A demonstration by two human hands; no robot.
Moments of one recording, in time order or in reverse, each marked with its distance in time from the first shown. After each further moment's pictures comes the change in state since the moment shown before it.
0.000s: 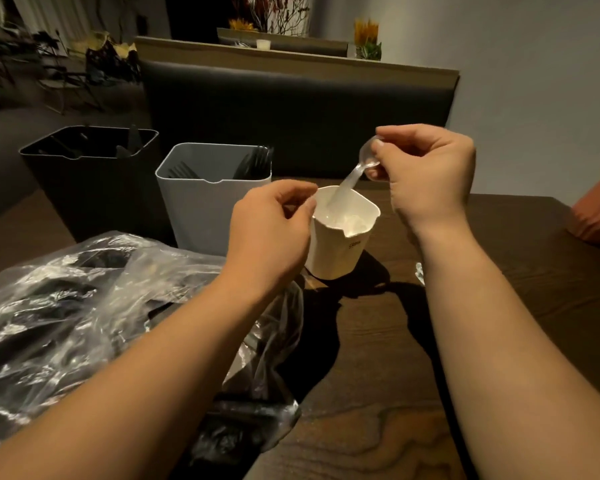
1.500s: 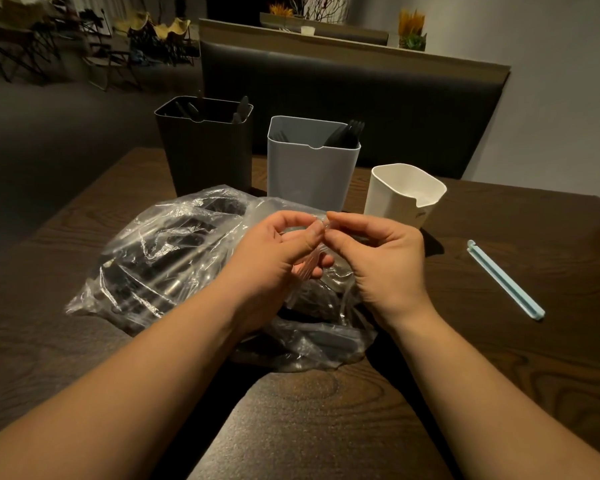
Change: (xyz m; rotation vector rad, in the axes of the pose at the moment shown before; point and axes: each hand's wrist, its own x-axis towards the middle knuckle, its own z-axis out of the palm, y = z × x) left_hand -0.089 -0.041 -0.104 -0.908 -0.301 -0.473; right_hand -0.171 -0.059 0.054 0.378 -0.377 0.247
